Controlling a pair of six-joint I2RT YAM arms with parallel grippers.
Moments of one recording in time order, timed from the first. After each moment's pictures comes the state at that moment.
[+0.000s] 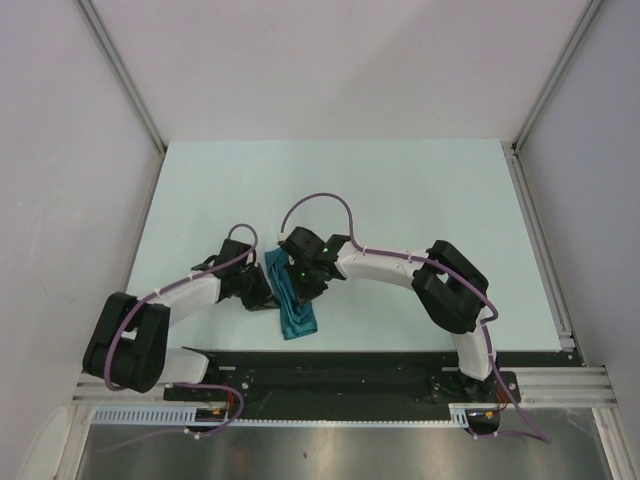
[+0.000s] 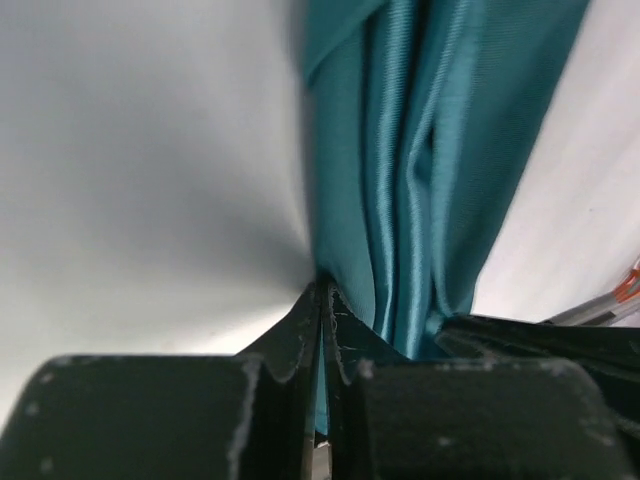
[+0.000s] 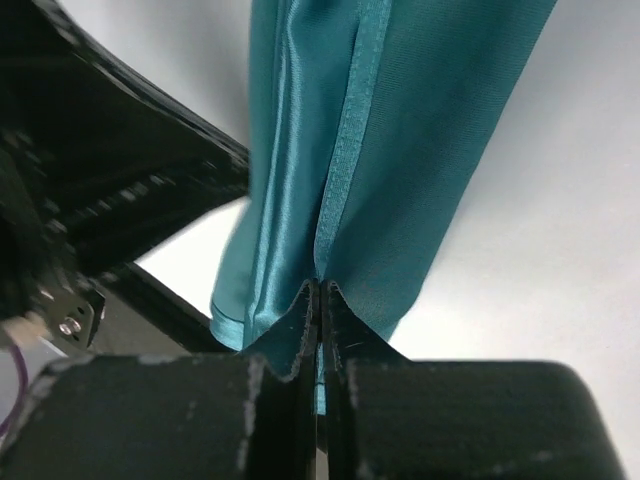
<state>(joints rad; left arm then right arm) -0.29 1.33 0.52 -0.34 0.33 -0.72 1.02 2.01 1.47 -0.54 -0.17 0.55</state>
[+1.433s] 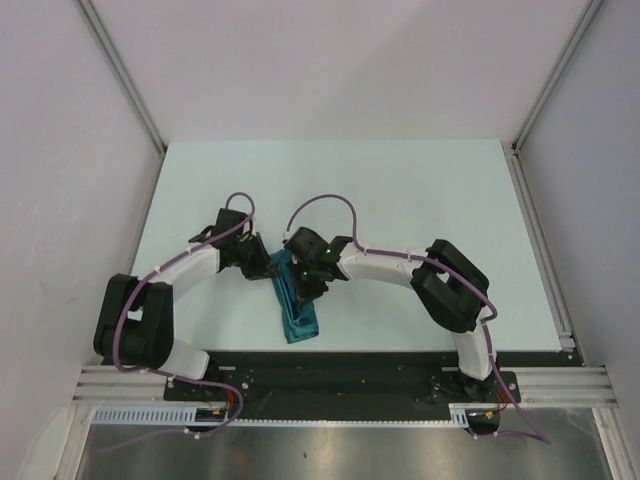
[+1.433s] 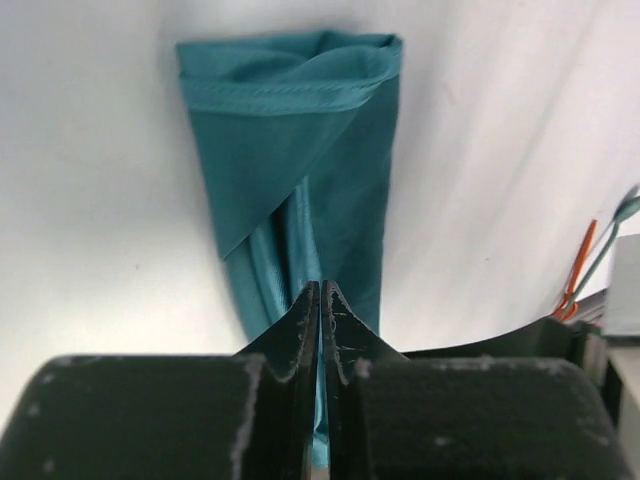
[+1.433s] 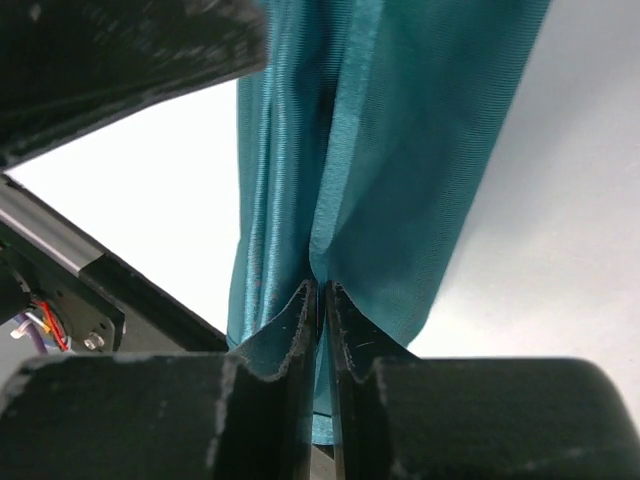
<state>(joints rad) -0.23 1.45 0.77 -0.39 0.37 -0.66 1.00 2.01 1.43 -0.49 -0.19 0.63</state>
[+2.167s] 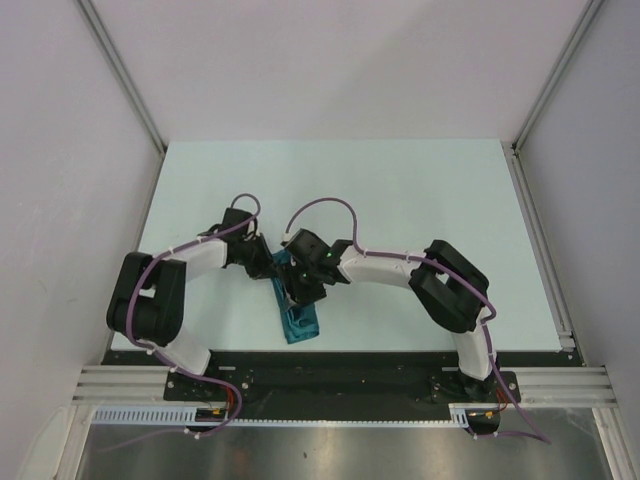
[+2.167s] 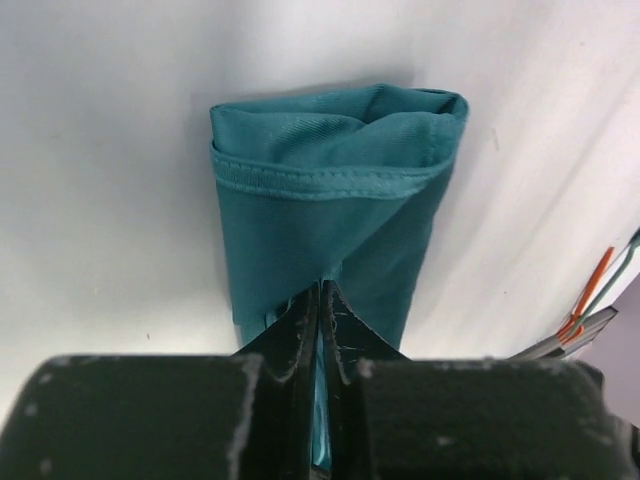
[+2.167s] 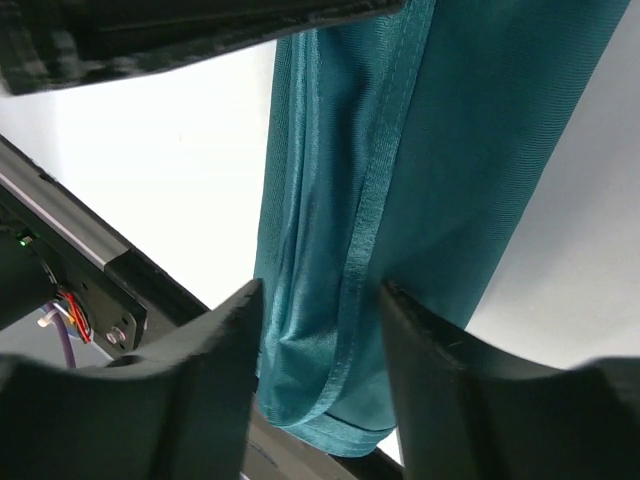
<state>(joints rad) -0.22 1.62 0.80 -0.30 0.38 -0.68 1.01 2.01 1.39 -0.40 -0.24 0.65</state>
